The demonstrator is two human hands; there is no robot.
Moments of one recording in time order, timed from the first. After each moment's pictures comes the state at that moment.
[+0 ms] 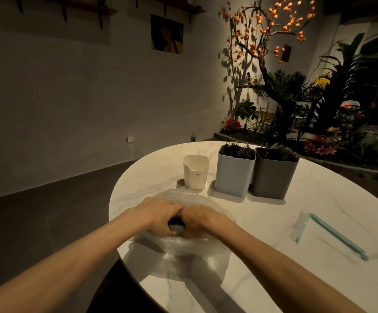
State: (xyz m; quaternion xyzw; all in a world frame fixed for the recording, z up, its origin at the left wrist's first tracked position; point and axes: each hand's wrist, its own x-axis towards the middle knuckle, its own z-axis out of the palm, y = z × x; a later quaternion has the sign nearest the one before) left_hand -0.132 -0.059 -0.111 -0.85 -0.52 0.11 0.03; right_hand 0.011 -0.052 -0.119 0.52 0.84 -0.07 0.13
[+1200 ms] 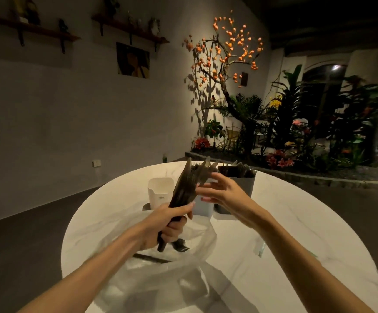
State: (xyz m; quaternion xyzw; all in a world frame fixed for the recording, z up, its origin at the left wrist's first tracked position) left_hand -0.045 -0.062 -0.079 -0.59 -0.35 -0.31 -0.66; right_hand 0.164 -0.057 -0.041 0.46 0.64 -0.43 -0.44
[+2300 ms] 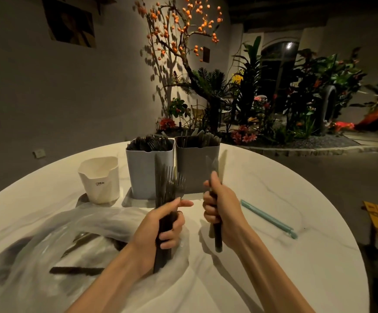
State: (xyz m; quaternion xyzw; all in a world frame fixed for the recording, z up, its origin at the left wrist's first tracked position) left_hand 0.073 -0.019 -0.176 -0.44 -0.27 -0.37 -0.77; right_hand 0.231 -0.045 -0.142 0.49 0.35 -0.50 -0.63
